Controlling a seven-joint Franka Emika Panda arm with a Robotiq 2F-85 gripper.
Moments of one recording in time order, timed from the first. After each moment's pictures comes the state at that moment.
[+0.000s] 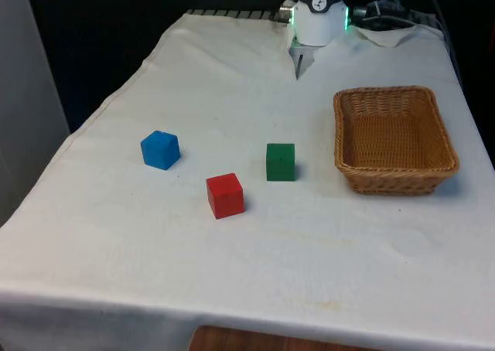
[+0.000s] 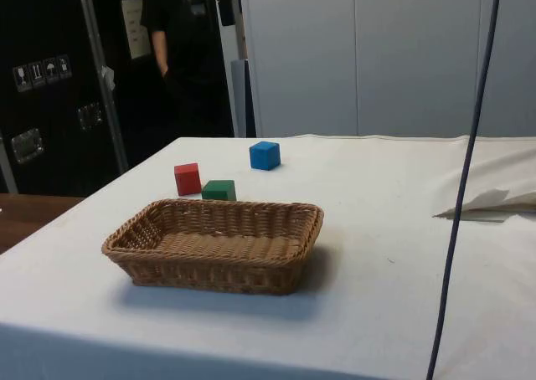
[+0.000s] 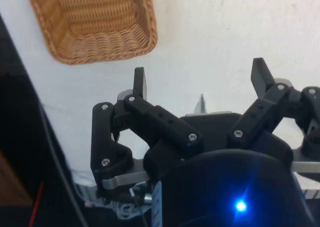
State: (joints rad) arm 0.03 0.05 -0.03 -1.87 0.01 1.87 -0.02
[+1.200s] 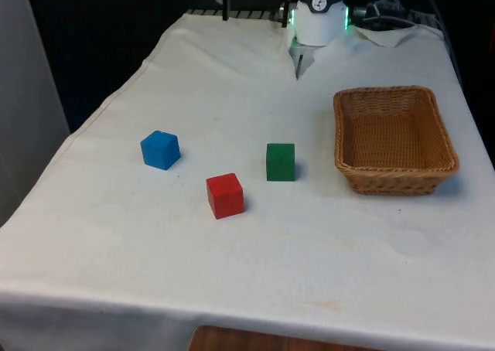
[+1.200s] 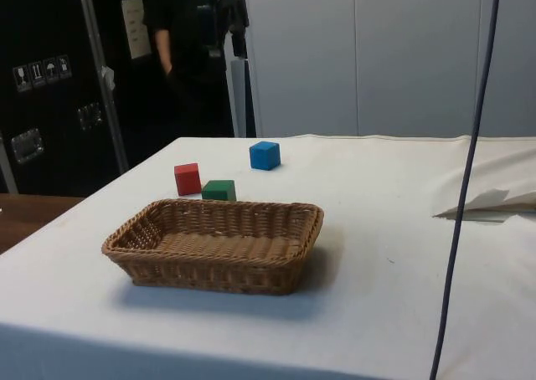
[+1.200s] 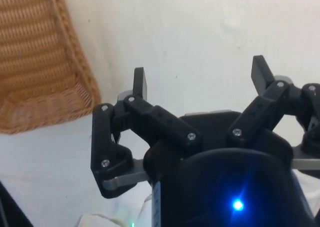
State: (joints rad) arm 0.02 0.11 -0.13 -1.99 -0.10 2.15 -0.05
